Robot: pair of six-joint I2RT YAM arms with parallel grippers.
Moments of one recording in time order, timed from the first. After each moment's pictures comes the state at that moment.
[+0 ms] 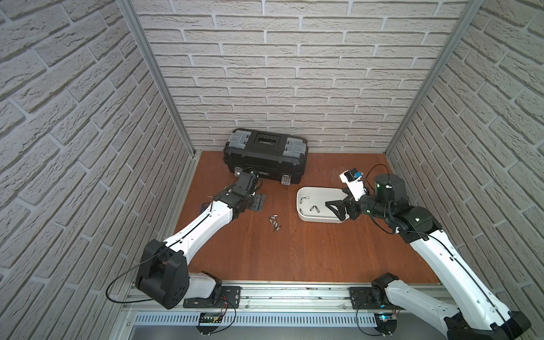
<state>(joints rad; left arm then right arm) -0.45 1.31 0.98 -0.57 -0.21 -0.14 0.37 1.00 1.14 -0.77 -0.31 -0.12</state>
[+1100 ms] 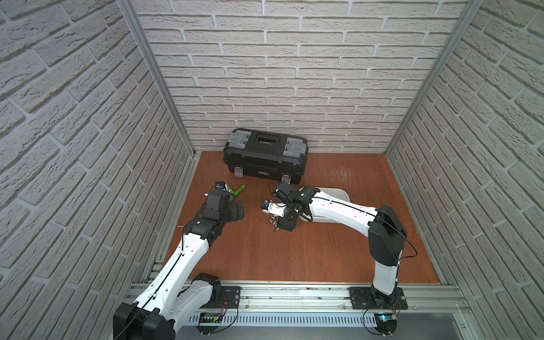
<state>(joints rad) -0.27 0.95 0.74 -0.56 -0.20 -0.28 0.83 1.93 1.55 -0.89 -0.01 -0.41</state>
